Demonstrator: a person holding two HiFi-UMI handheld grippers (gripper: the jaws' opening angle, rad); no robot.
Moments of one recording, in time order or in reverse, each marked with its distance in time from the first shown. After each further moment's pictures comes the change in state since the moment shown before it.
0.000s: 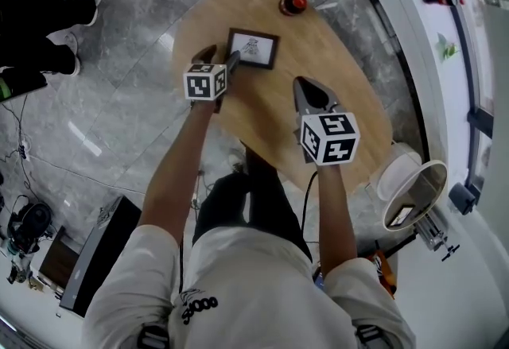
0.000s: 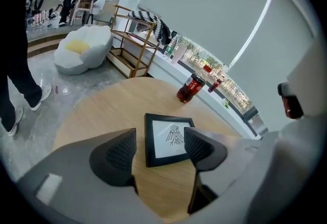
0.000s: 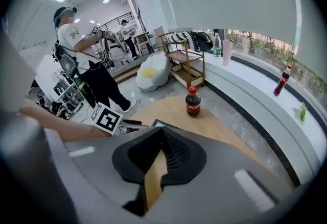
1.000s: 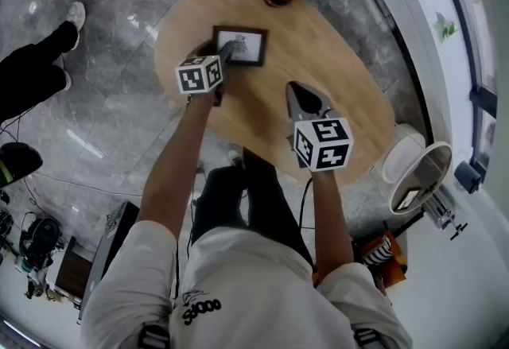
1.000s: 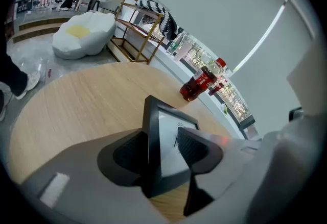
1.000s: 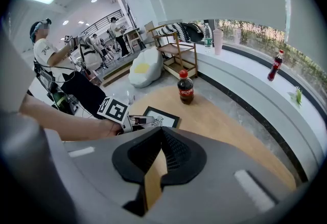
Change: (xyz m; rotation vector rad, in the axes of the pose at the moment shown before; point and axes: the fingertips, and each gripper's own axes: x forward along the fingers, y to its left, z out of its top) left arm 0.056 -0.002 -0.010 -0.111 0.019 -0.066; right arm 0.018 -0.014 -0.039 0.088 0.047 -0.043
